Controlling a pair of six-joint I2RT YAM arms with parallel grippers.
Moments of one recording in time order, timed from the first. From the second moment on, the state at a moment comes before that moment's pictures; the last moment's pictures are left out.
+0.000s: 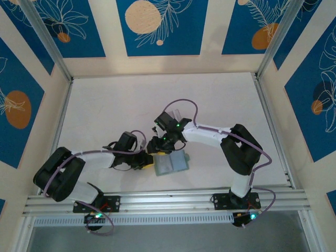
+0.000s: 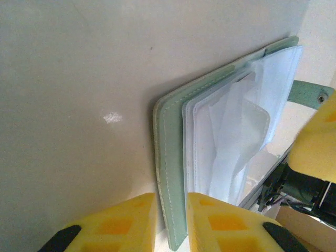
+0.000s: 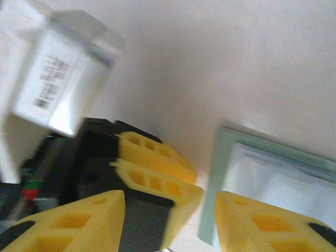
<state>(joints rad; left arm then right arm) -0.58 1.42 0.45 -0.02 0.64 -0.88 0.86 1.81 1.22 -0.54 -0.49 0.71</state>
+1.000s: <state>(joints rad) -0.47 1.27 0.53 -0.29 0.66 -0.73 0.86 1.75 1.10 -0.64 -0.42 0.64</state>
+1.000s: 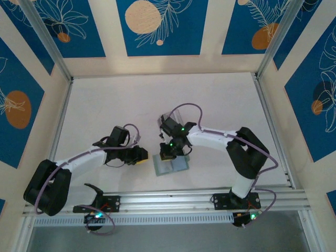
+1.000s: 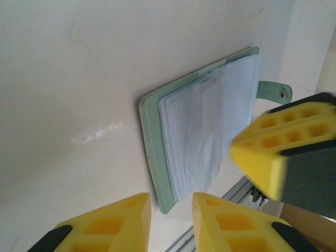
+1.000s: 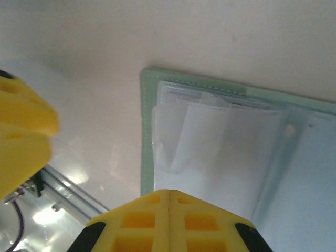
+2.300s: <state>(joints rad) -0.47 1.78 1.09 -0.28 0.66 -0.72 0.41 1.95 1.63 -0.85 -0.34 0.36</state>
